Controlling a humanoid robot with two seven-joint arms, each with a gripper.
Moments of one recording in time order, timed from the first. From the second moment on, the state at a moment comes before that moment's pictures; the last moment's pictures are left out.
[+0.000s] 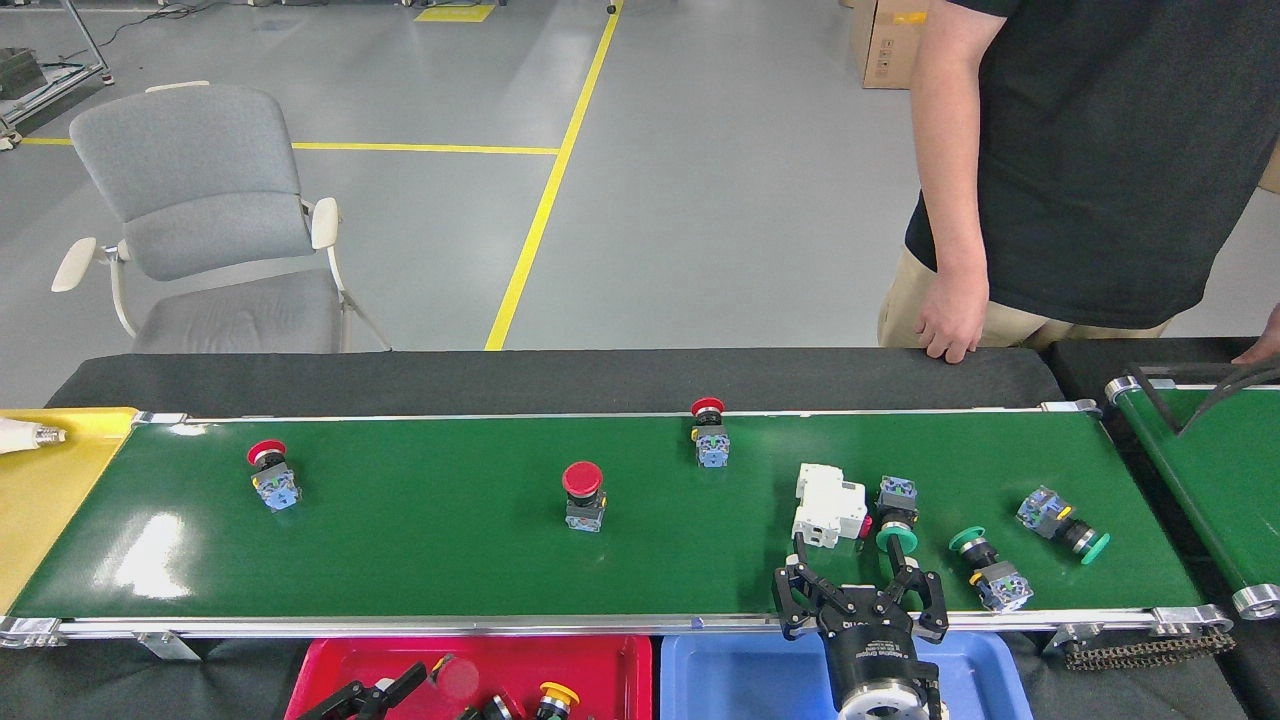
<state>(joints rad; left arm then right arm) 0.33 0.07 0.22 -1.77 -1.46 -0.77 -0.13 -0.10 0.09 0.25 -1.39 1.46 0.30 0.00</state>
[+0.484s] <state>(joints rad) 0.32 0.07 0.39 -1.75 -1.45 -0.37 -0.12 -0.32 0.15 0.31 -1.11 1.46 0.31 0.01</state>
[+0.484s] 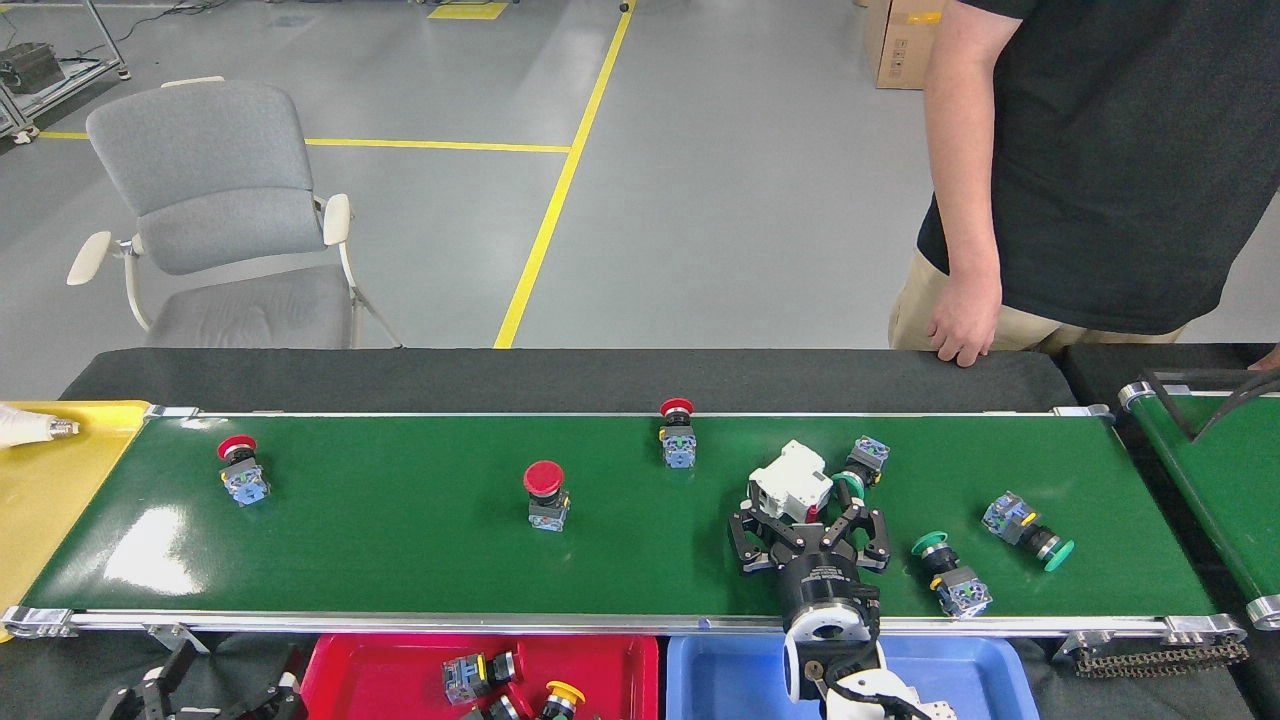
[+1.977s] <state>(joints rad) -0.12 0.07 0.14 -1.31 -1.54 -0.18 -0.12 0.24 -0.07 0.26 -1.74 1.35 -0.12 -0.14</state>
